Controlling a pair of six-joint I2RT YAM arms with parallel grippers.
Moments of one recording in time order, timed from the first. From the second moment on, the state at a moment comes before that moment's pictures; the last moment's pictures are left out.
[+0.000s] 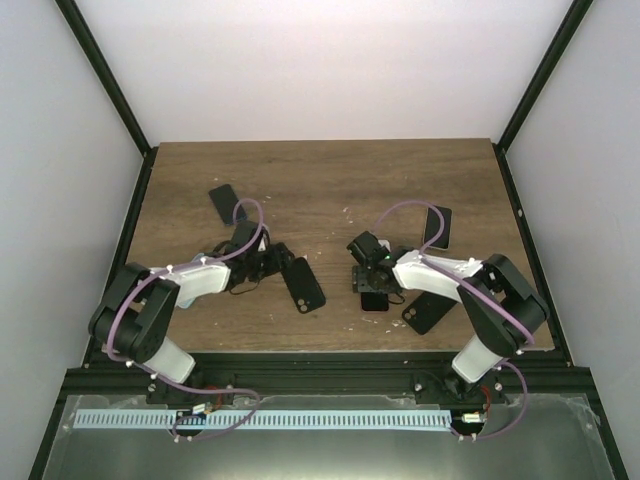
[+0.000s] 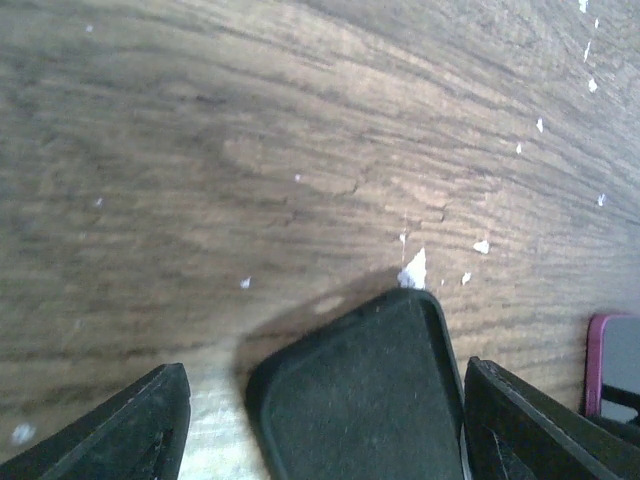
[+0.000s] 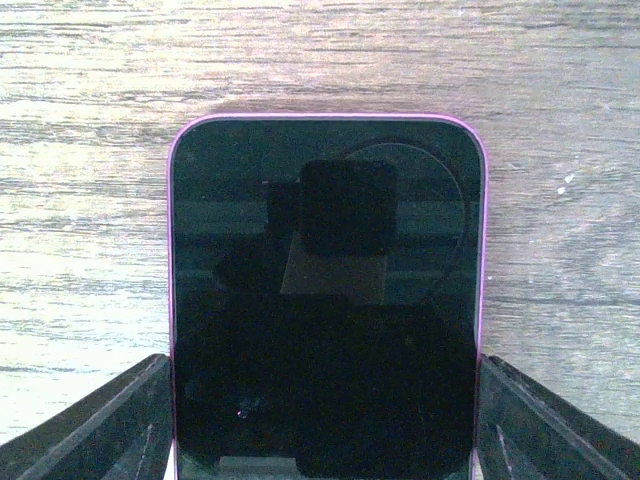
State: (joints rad) left arm -0.47 1.53 0.66 0.00 0.21 -0.79; right arm 0.70 1.61 0.84 -0.49 0.21 0.65
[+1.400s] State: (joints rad) left arm -0.51 1.16 0.53 -0.08 0.30 -0.89; right arm 0.73 1.33 0.76 -0.29 -0.21 0.63
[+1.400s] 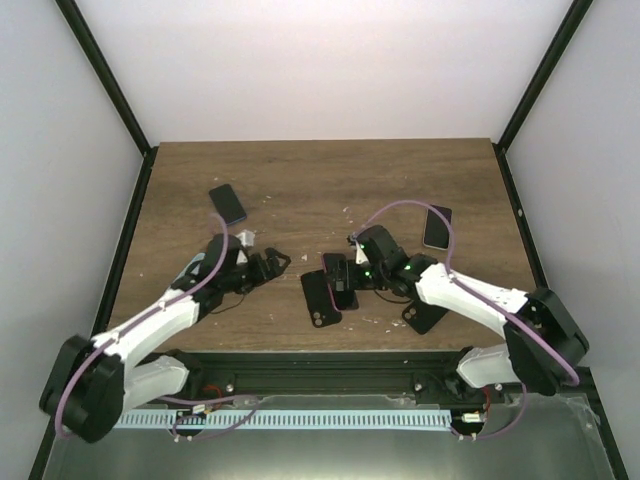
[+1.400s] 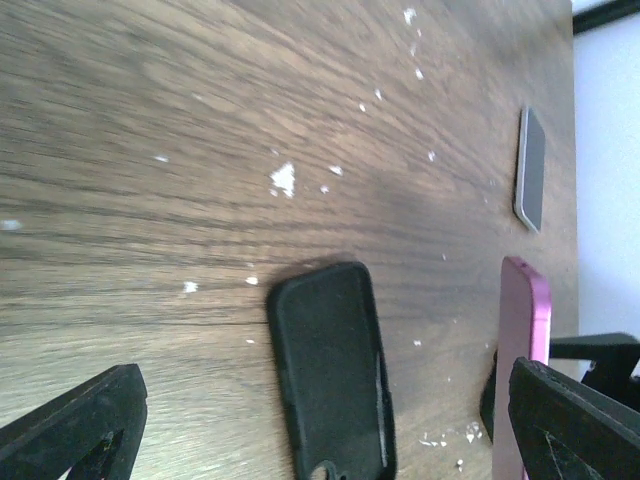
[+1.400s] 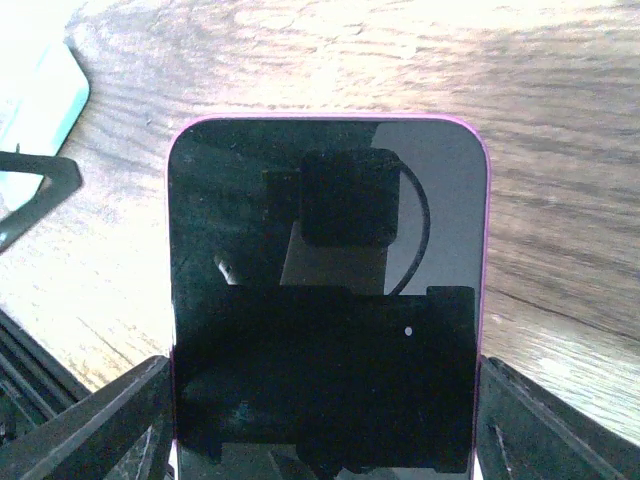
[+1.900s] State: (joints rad) left arm -0.45 0.87 0.37 -0.19 0.29 -0.91; right arm 0.83 1.55 0.85 -0.19 -0.28 0.65
